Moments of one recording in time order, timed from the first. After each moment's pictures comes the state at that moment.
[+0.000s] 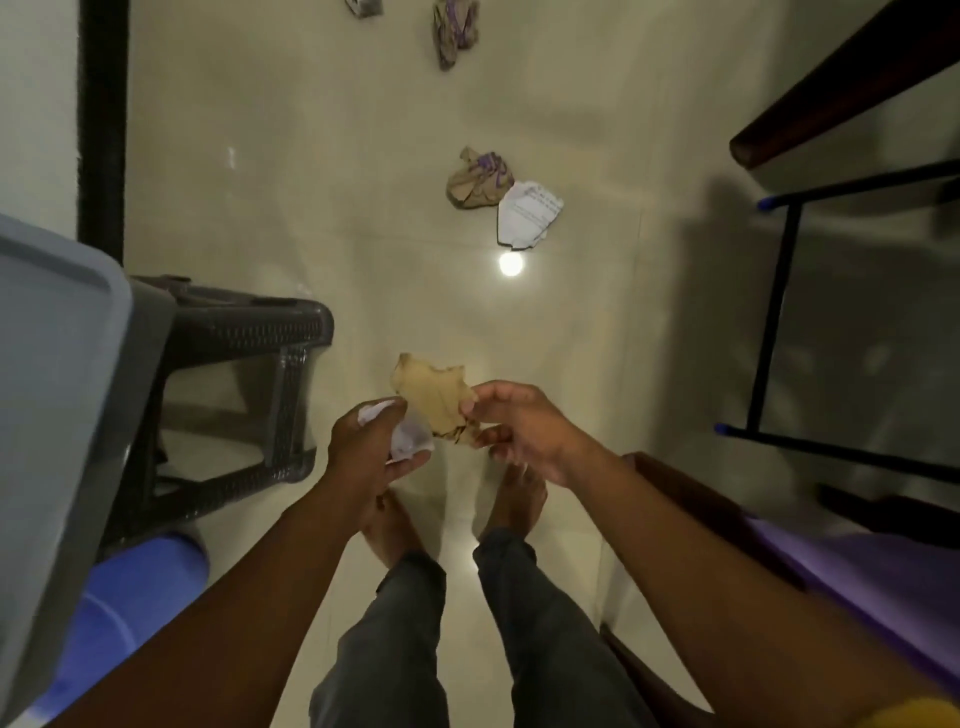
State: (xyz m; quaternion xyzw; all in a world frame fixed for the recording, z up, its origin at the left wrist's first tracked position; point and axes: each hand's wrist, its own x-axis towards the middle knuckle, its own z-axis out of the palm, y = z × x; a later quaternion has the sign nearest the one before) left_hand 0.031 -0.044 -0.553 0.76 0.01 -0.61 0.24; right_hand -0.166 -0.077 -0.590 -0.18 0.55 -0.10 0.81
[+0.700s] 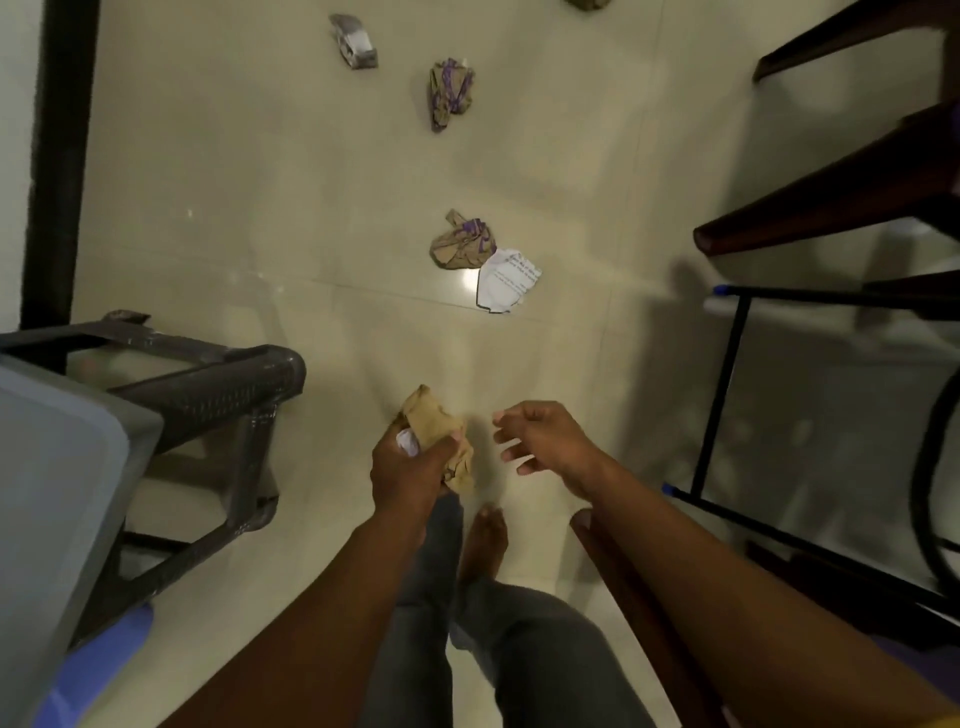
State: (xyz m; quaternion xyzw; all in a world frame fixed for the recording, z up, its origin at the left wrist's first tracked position) left_hand -0.014 -0.137 -0.578 0.77 -0.02 -0.59 0.24; right_hand -0.190 -0.202 -0.585 -0.28 0.68 0.02 0.67
